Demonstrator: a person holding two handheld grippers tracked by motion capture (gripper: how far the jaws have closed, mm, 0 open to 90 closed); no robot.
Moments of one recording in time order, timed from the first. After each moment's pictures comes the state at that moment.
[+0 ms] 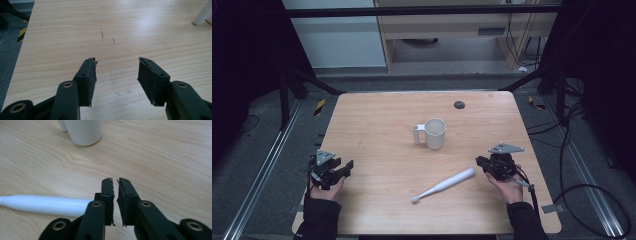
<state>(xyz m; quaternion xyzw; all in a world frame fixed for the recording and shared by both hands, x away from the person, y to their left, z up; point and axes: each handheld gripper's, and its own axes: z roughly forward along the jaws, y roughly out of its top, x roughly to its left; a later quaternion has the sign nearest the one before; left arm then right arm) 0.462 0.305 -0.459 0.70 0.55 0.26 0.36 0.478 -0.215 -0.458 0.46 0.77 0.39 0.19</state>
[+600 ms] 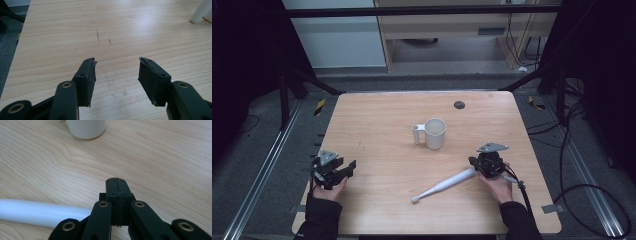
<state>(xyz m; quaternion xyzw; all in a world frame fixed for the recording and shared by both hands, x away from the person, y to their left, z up) 0.464 0.298 -0.461 0.71 0.54 0.27 0.36 0.494 -0.192 -0.475 0.45 0.79 0.36 0.19</state>
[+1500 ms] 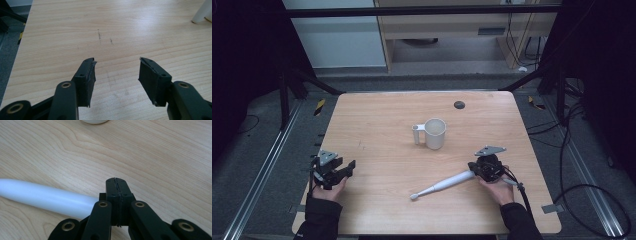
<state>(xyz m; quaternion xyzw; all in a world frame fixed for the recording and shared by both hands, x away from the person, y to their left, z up) 0.463 0.300 -0.461 0.71 0.54 0.27 0.36 0.487 -0.190 -0.479 0.44 0.81 0.34 0.16</state>
